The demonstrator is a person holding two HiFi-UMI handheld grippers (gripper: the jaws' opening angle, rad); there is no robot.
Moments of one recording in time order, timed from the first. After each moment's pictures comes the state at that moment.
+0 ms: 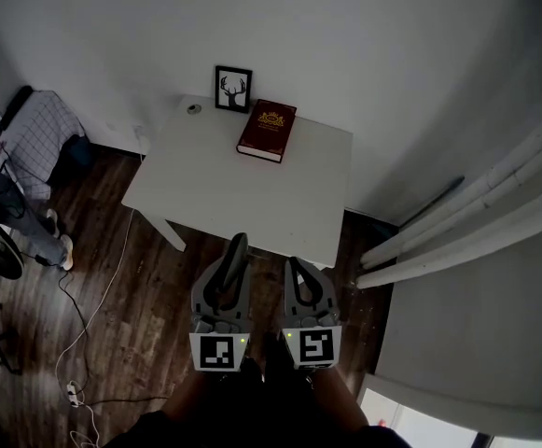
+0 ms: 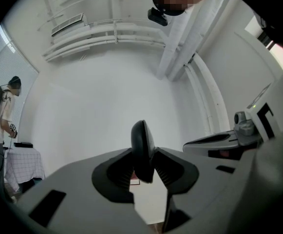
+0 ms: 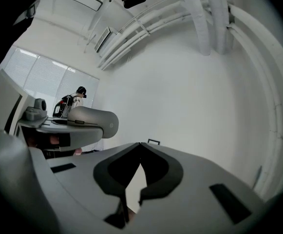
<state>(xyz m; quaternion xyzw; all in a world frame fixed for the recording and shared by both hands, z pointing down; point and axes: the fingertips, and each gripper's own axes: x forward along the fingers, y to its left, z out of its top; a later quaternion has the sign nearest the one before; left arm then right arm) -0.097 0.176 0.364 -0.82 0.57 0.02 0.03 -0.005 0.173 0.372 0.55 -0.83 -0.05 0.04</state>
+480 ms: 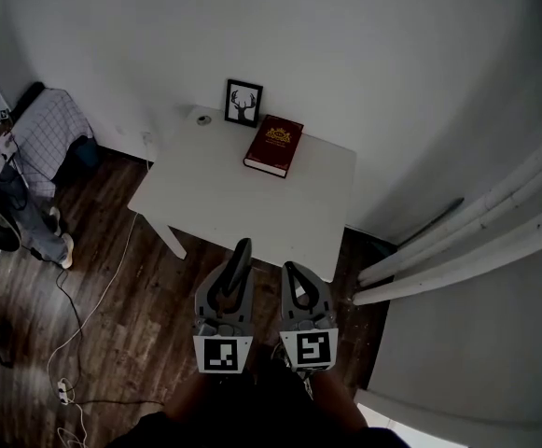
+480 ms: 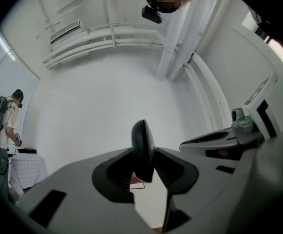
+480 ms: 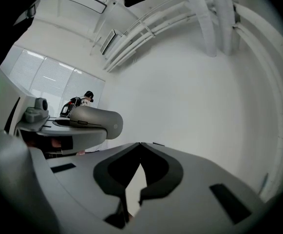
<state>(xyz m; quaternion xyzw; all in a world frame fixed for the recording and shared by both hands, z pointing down) -0.100 0.176 0.350 -0.81 0.58 0.02 0.04 -0.018 0.167 0.355 0.52 -0.85 -0.07 0.04</state>
